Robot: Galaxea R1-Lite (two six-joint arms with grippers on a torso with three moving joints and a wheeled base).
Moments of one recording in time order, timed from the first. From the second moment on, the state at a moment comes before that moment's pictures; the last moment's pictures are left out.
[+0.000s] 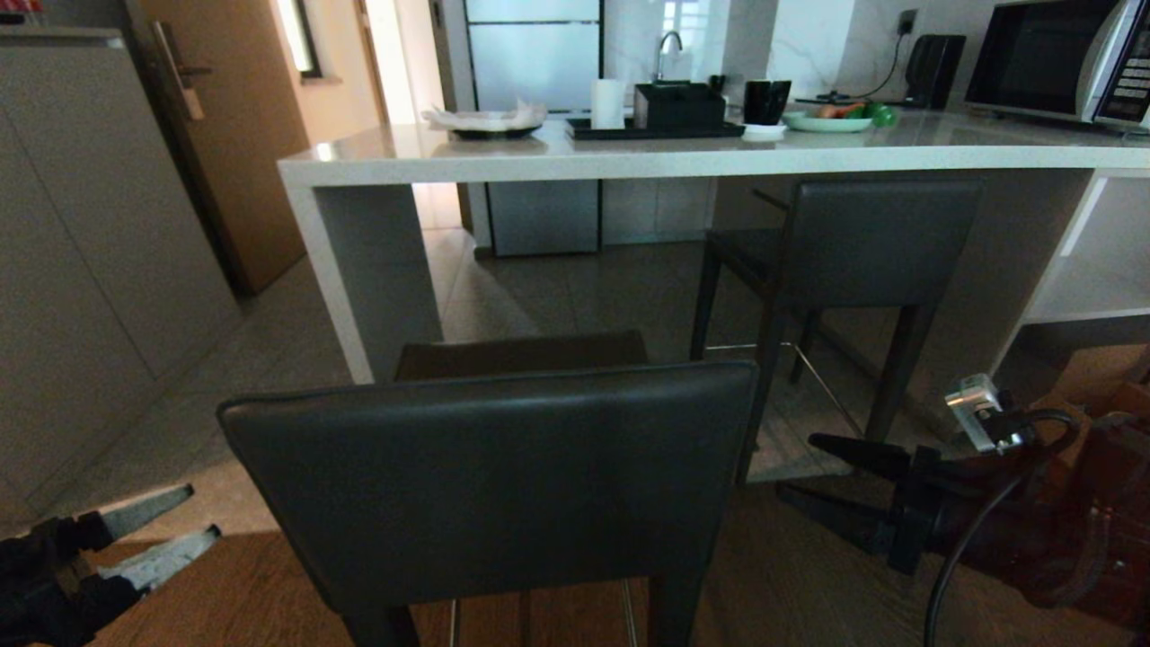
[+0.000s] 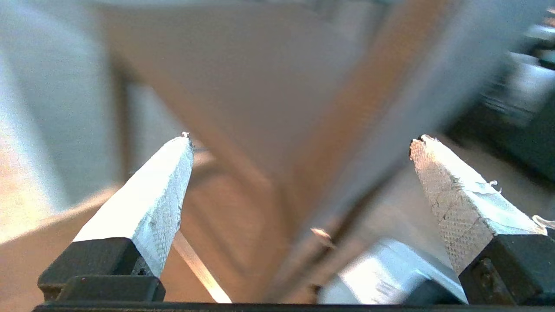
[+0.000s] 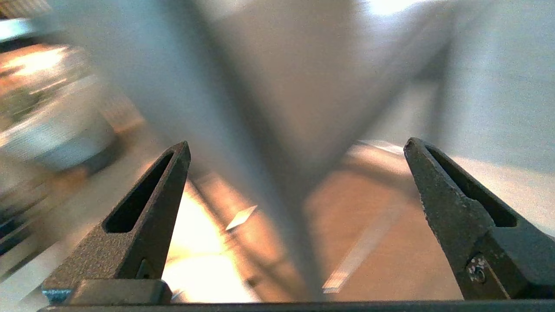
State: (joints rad) left arm 0.66 1.67 0.00 -1.52 -1.33 -0.09; right arm 0.21 1.70 -0.17 -1.41 0.62 0.09
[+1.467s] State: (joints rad) left arm -0.06 1.00 -0.30 -0.88 0.11 -0.17; right arm 0.01 0.77 -0.55 -0.41 -0.20 0.07
